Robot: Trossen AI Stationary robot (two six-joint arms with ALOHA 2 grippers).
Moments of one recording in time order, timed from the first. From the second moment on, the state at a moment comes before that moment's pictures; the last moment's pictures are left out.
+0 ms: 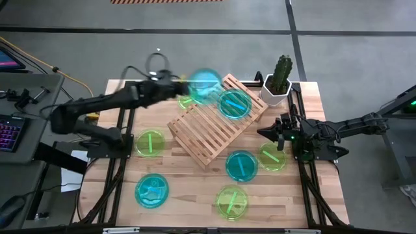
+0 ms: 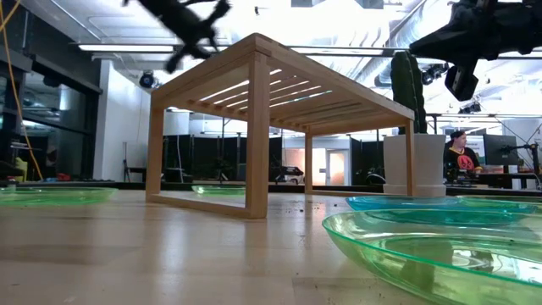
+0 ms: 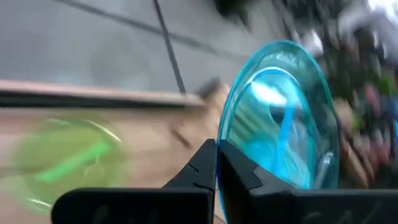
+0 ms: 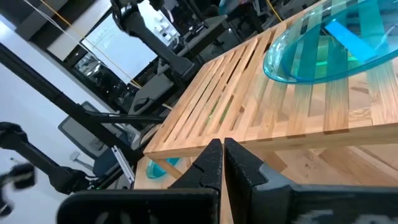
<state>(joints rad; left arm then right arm) 0.36 1.24 1.05 -0.27 -0.33 -0.93 0.18 0.40 0.27 0.03 0.29 0.71</state>
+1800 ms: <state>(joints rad) 0.30 1.72 1.50 -0.32 -0.18 -0.65 0.18 0.42 0.27 0.20 0.34 0.66</state>
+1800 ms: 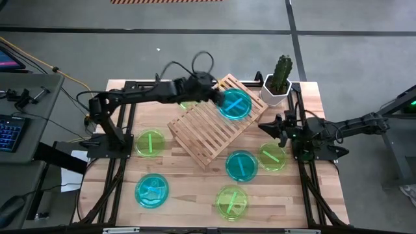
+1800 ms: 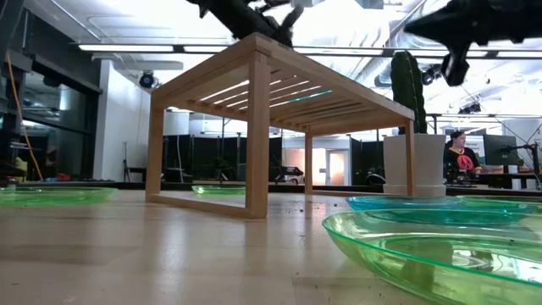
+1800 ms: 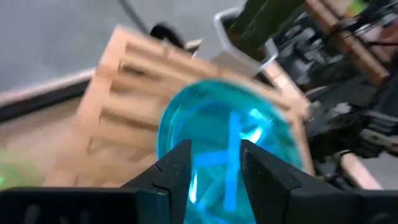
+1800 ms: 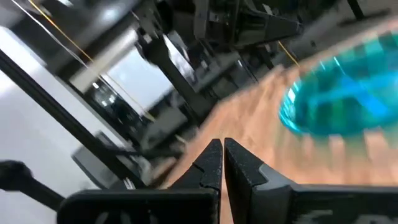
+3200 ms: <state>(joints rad) 0.21 0.90 1.00 0.07 -0.40 -0.27 -0.08 1.26 0.75 -0.02 0.32 0.46</state>
